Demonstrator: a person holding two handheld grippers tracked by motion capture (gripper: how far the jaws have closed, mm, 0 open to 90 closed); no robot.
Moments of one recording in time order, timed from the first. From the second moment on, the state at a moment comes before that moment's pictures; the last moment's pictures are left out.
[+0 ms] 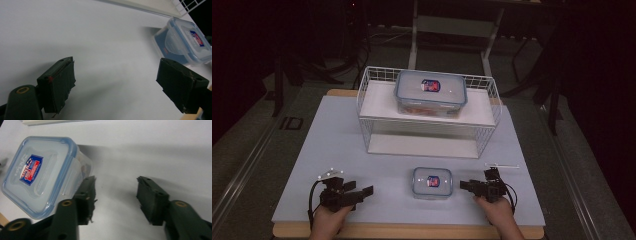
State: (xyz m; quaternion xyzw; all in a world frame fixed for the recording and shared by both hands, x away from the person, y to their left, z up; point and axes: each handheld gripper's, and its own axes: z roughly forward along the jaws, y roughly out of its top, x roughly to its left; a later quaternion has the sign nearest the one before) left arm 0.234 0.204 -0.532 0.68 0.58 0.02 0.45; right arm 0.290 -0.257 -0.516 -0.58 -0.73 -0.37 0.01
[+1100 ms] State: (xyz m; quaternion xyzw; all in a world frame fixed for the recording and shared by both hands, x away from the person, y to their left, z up) left arm 0.275 0.142 -0.521 0.63 0.57 -0.14 0.51; right arm 0.293 -0.265 -0.505 -0.58 -0.68 -0.44 0.10
